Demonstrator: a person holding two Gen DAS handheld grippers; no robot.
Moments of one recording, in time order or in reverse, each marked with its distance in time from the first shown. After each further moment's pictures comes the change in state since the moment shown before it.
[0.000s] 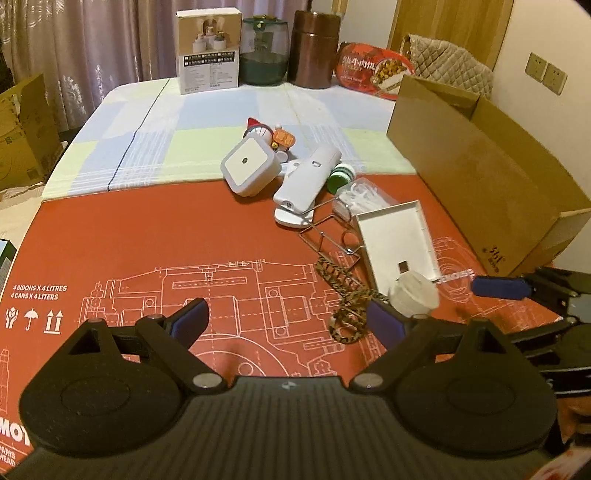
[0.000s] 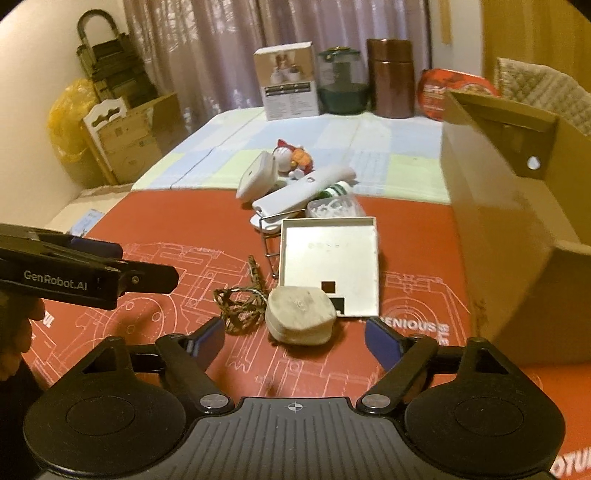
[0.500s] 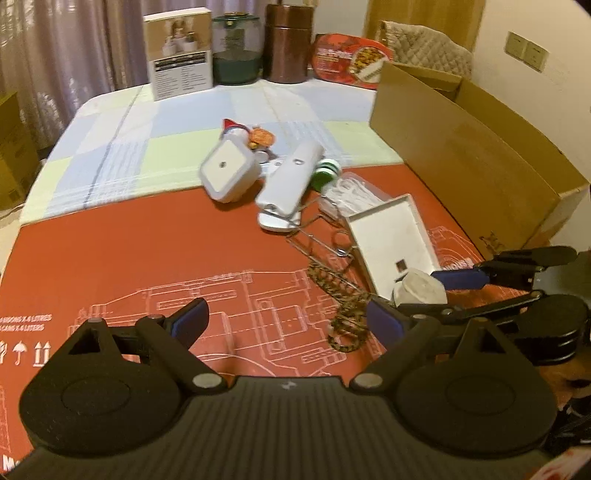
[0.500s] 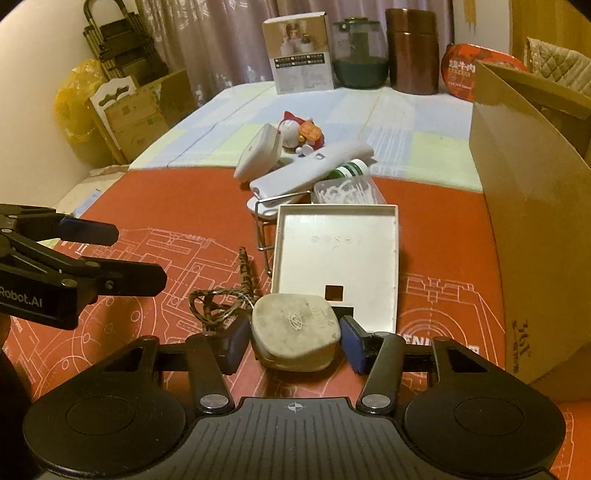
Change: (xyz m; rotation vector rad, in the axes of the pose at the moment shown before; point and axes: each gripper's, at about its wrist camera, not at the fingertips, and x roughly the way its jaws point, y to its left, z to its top) left arm 0.016 -0.004 0.007 0.092 0.008 -0.053; right arm 0.030 -0.016 0.008 -0.002 0.057 0.038
